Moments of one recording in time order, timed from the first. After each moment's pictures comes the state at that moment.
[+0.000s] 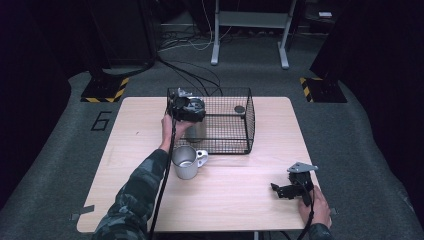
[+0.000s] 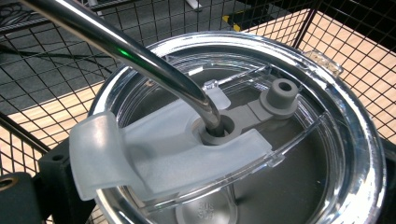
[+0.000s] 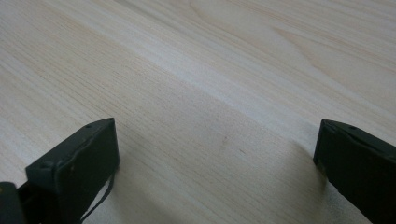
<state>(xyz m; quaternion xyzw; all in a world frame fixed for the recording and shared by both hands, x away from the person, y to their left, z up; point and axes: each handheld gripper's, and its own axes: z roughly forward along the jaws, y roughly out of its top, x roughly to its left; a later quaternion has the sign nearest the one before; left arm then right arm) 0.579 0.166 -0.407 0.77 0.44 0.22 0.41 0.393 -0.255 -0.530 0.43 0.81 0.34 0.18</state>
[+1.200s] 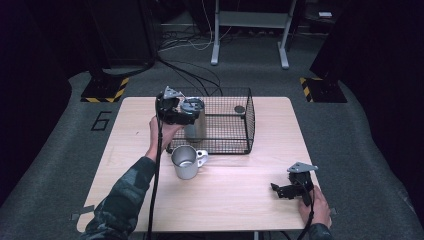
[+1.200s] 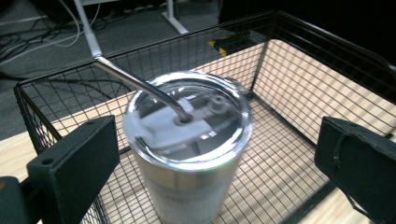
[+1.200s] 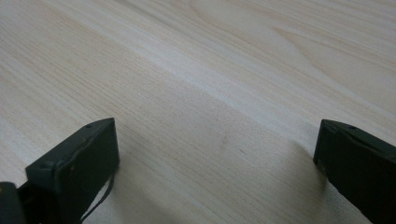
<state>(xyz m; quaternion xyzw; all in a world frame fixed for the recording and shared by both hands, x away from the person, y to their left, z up) 0.519 0.189 -0.360 0.76 0.40 0.23 0.46 0.393 -0.256 -0.530 0.43 0.81 0.34 0.18</state>
